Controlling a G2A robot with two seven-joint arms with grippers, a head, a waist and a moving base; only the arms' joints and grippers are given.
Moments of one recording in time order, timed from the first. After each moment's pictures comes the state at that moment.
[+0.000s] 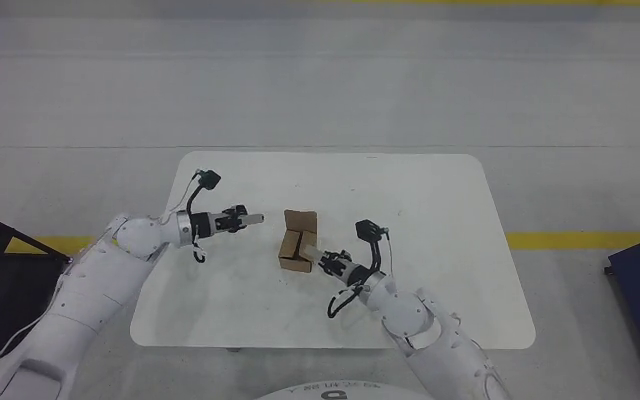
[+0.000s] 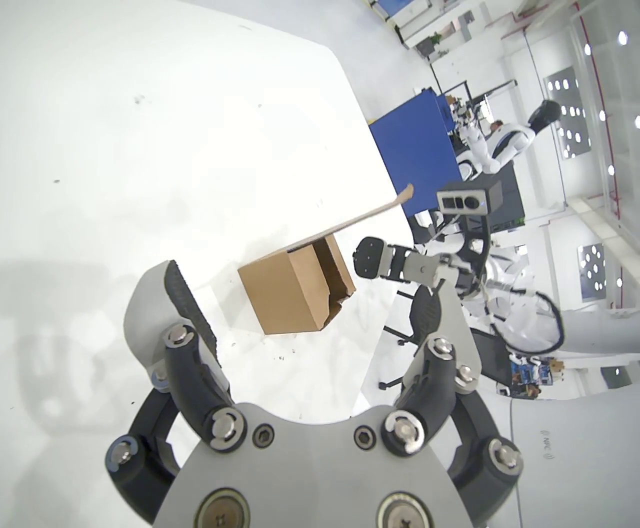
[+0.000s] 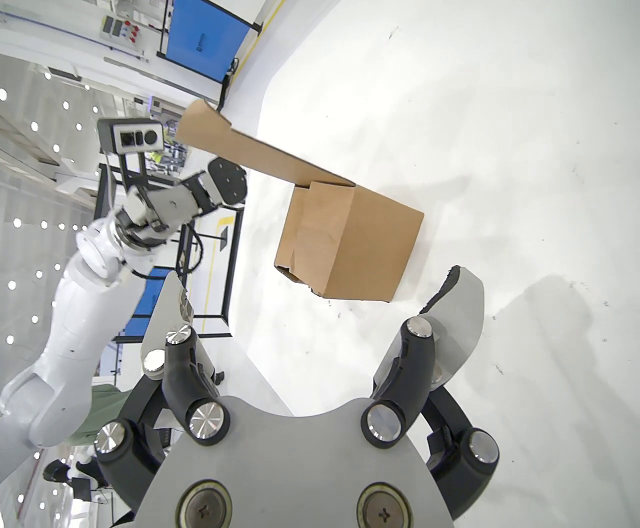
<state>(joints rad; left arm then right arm) 0.99 -0.93 -0.85 -1.14 -0.15 -0.56 -0.84 -1.71 -1.27 1.08 -1.79 -0.44 0.12 0.34</state>
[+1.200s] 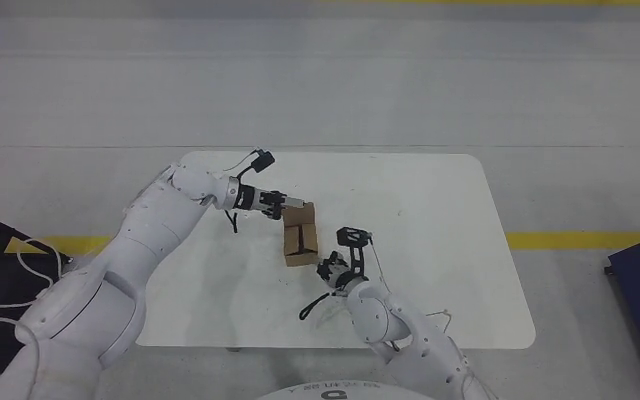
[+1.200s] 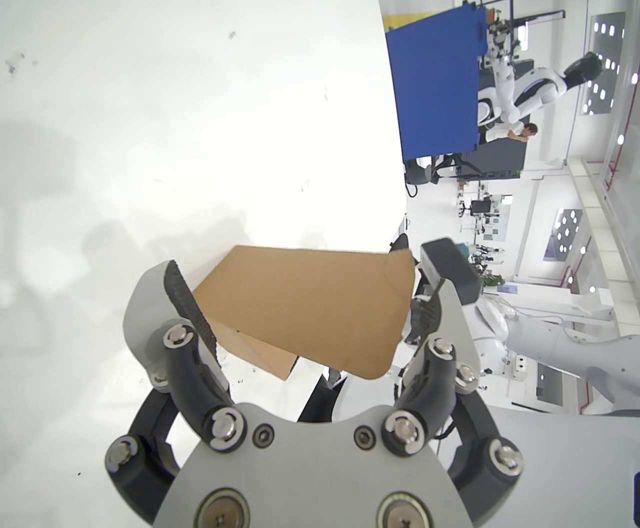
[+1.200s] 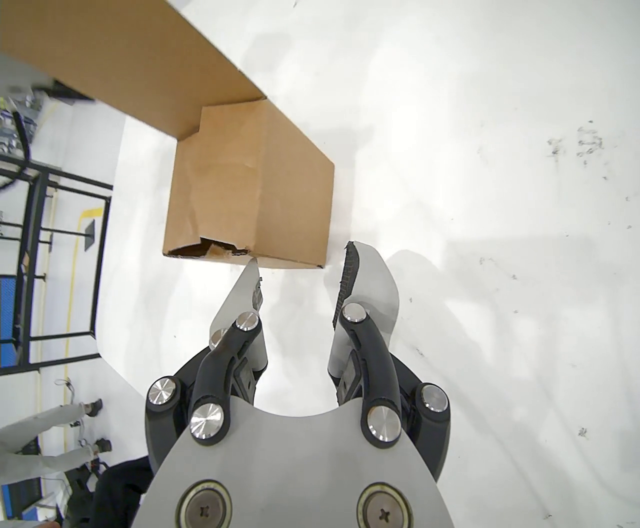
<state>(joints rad) 0.60 -1.27 -0.53 -0.61 -0.34 -0.53 -1.18 -1.65 -1.29 0.97 -1.75 -0.68 0.43 0.29</state>
